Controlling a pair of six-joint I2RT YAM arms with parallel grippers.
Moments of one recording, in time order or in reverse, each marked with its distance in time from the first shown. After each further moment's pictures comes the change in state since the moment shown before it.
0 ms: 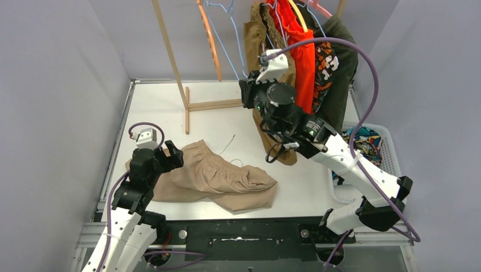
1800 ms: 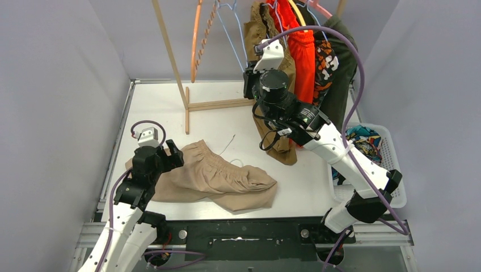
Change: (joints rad) left arm 0.011 0.054 0.000 0.000 -0.010 -0.005; right arm -0.059 0.152 0.223 -0.137 0.029 -0.048
